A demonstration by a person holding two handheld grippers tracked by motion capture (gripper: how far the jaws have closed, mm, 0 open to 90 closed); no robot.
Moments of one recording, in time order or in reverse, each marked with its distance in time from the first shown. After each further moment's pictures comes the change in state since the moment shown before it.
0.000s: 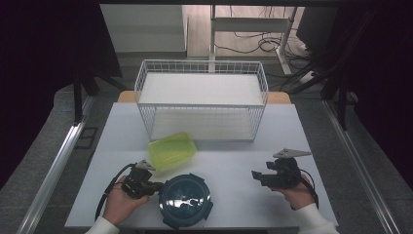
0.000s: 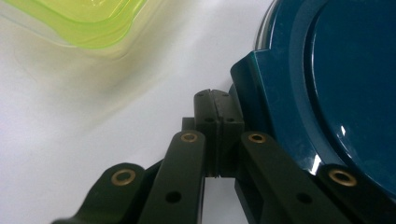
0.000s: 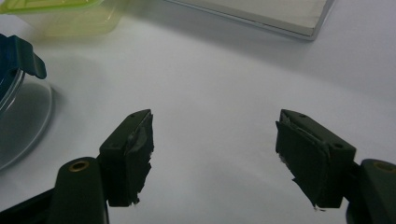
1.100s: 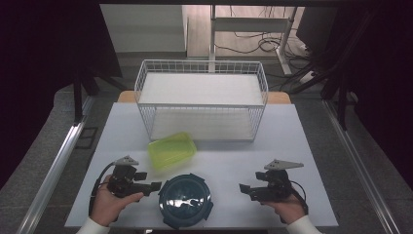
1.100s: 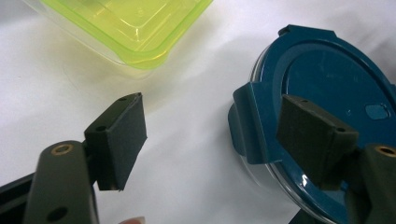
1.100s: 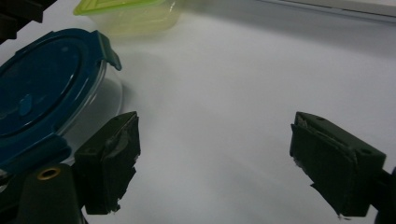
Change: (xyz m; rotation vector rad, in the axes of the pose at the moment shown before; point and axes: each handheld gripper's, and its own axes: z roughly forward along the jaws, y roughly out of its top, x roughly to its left) left arm 0.015 -0.010 -0.033 -0.173 -0.058 -0.122; right arm 0.040 -0.016 0.001 -0.017 0.132 0.026
